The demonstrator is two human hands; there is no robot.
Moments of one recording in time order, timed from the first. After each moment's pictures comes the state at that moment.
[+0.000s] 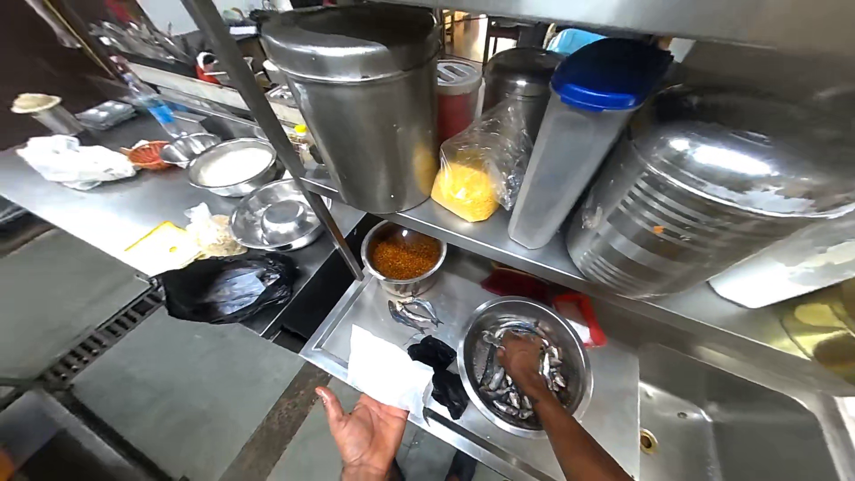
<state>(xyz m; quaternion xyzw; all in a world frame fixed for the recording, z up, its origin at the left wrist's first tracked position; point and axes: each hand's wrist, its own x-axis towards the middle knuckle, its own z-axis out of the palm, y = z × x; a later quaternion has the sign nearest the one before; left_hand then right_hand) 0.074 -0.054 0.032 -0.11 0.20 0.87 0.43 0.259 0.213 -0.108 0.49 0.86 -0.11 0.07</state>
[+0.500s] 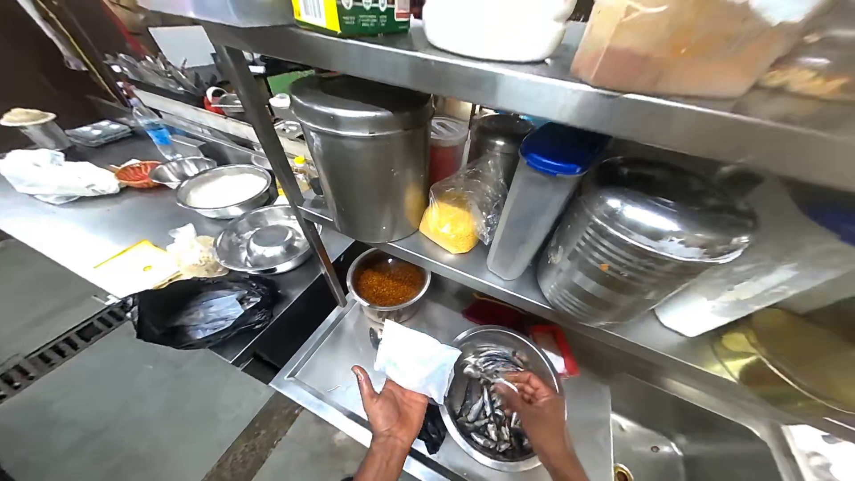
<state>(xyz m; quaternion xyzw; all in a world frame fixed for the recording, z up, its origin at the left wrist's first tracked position) 0.095 0.036 0.033 -0.10 0.18 0.86 0.47 0.320 0.140 0.045 0.42 0.61 -0.58 -0.35</state>
